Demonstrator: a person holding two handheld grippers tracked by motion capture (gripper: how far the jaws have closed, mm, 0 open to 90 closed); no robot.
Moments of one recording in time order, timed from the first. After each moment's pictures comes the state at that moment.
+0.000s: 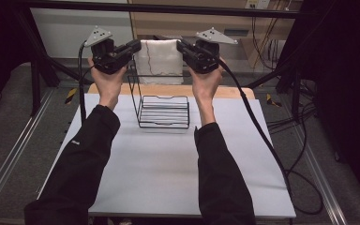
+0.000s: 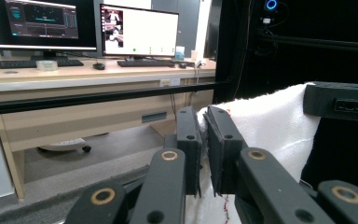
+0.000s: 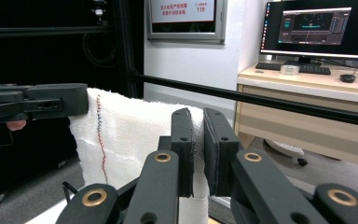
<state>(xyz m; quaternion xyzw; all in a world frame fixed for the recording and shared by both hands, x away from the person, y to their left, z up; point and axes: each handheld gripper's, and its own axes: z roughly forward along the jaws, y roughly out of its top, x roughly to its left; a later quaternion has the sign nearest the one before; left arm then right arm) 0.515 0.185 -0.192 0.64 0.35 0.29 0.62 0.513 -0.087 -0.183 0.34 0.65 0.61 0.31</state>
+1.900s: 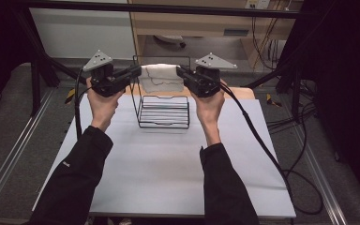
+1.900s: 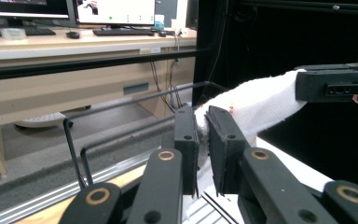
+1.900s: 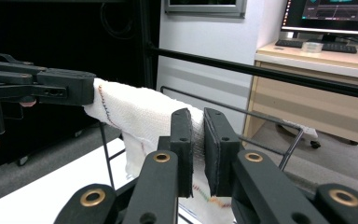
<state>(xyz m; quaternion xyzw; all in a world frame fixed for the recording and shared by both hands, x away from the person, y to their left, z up) 0.480 0.195 -0.231 0.69 0.33 0.24 0.60 0.476 -0.093 -0.223 0.32 0.69 0.58 0.28</state>
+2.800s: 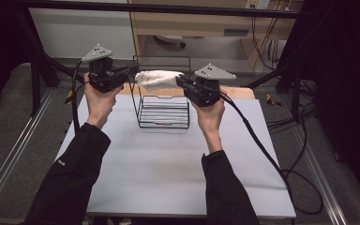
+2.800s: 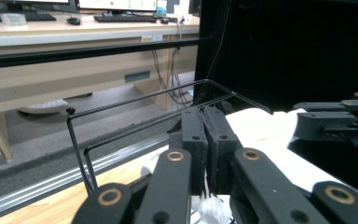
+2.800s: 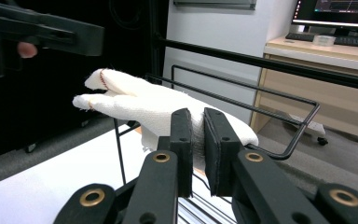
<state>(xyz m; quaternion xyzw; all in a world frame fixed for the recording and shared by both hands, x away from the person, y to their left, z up) 0.483 0.189 -0.208 0.70 0.35 0.23 0.57 0.466 -0.095 -0.243 0.31 0.70 0.58 0.27</state>
